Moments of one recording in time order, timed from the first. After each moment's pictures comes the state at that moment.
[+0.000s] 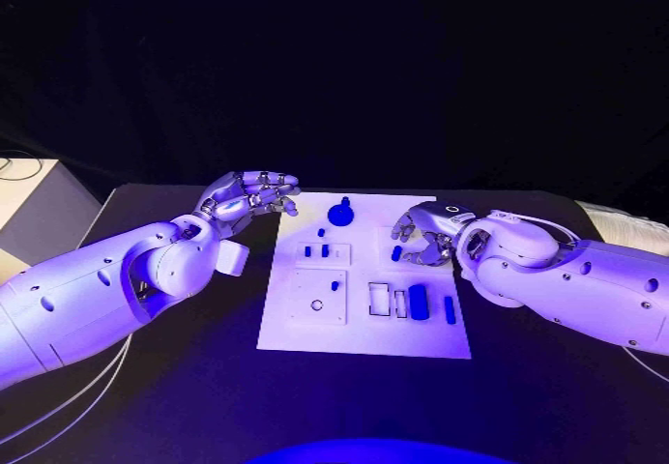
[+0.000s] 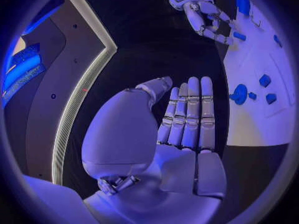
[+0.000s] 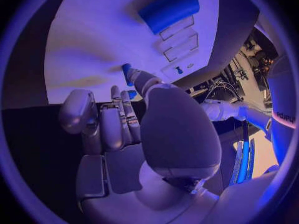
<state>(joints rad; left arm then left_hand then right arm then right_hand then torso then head) 0.90 -0.93 0.35 1.52 -0.21 -0.12 0.31 1.41 -0.20 0.50 0.07 0.22 0.95 0.18 0.23 0.34 1.13 0.13 0.15 0.07 1.01 0.07 0.65 0.32 0.17 0.89 0.16 0.57 0.62 1.26 -0.72 -0.14 1.45 -1.59 -0.26 -0.19 1.41 -0.25 0.41 0.10 0.24 0.95 0.13 0.10 0.29 1.01 0.10 0.16 0.07 1.46 0.01 1.32 1.18 0.11 1.45 0.10 1.00 1.24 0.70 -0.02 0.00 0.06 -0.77</state>
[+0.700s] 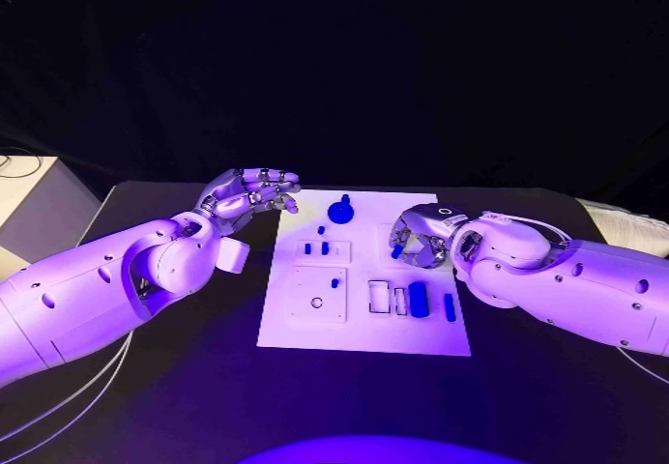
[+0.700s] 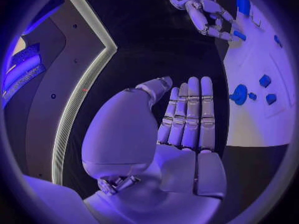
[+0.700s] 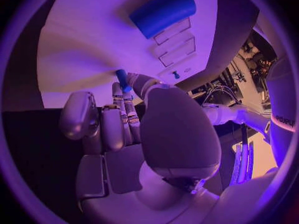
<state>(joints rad) 0.90 -0.93 0.35 1.52 -0.21 -0.12 0.31 1.41 -0.20 0.50 0.07 0.22 0.95 0.18 0.23 0.34 1.13 0.13 0.15 0.07 1.01 0.07 0.65 0.32 0.17 0.89 0.16 0.57 0.62 1.25 -0.70 -0.15 1.45 -1.61 -0.23 -0.20 1.42 -0.24 0.50 0.14 0.24 1.05 0.13 0.15 0.29 1.11 0.08 0.18 0.07 1.46 0.00 1.34 1.19 0.11 1.46 0.09 1.05 1.27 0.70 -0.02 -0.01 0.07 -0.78</state>
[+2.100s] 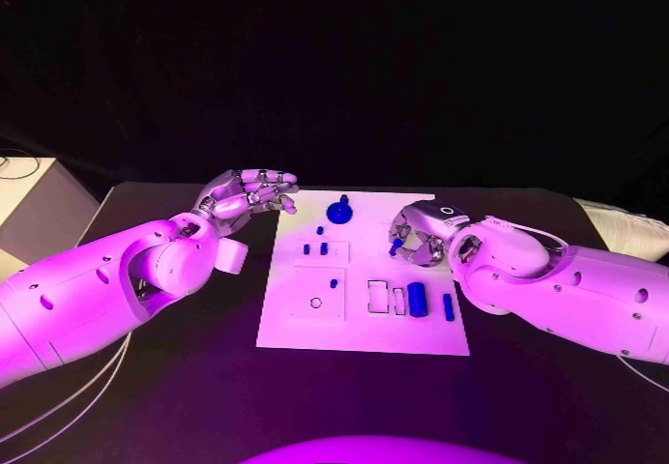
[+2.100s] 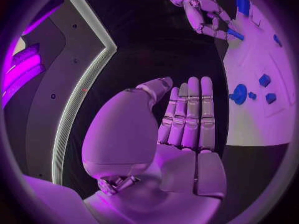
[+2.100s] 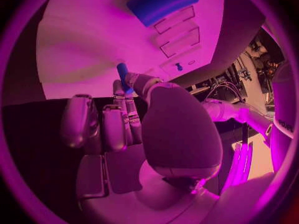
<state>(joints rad) 0.89 -0.93 0.35 1.52 -0.21 -0.12 0.31 1.41 -0.19 0.50 0.07 0.22 0.95 0.18 0.23 0.33 1.13 0.13 0.15 0.07 1.01 0.07 0.64 0.32 0.17 0.89 0.16 0.57 0.62 1.23 -0.72 -0.13 1.50 -1.64 -0.35 -0.27 1.41 -0.21 0.59 0.11 0.21 1.11 0.12 0.21 0.32 1.20 0.06 0.16 0.08 1.46 -0.02 1.35 1.19 0.09 1.47 0.08 1.13 1.31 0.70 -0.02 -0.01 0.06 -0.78</state>
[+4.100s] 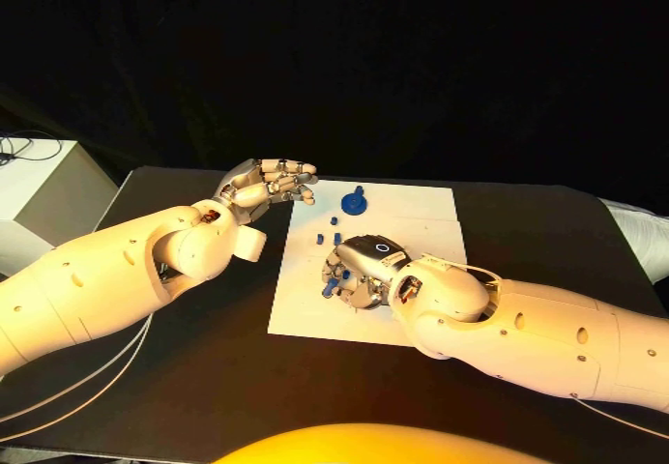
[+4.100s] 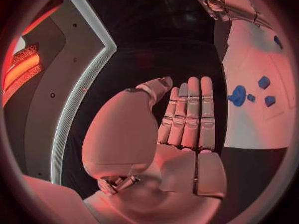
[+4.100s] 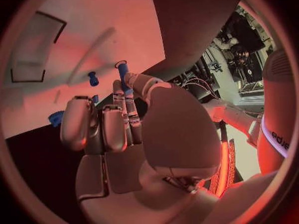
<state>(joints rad) 0.89 -0.91 0.35 1.51 -0.21 -0.12 0.31 1.41 -0.19 0.50 0.06 0.22 0.95 0.18 0.23 0.33 1.13 0.13 0.15 0.07 1.01 0.07 0.64 0.32 0.17 0.89 0.16 0.57 0.62 1.13 -0.52 -0.15 1.59 -1.65 -0.36 -0.26 1.41 -0.22 0.61 0.10 0.21 1.10 0.12 0.22 0.33 1.20 0.06 0.14 0.07 1.46 -0.02 1.35 1.18 0.09 1.47 0.08 1.17 1.31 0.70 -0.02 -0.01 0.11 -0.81</state>
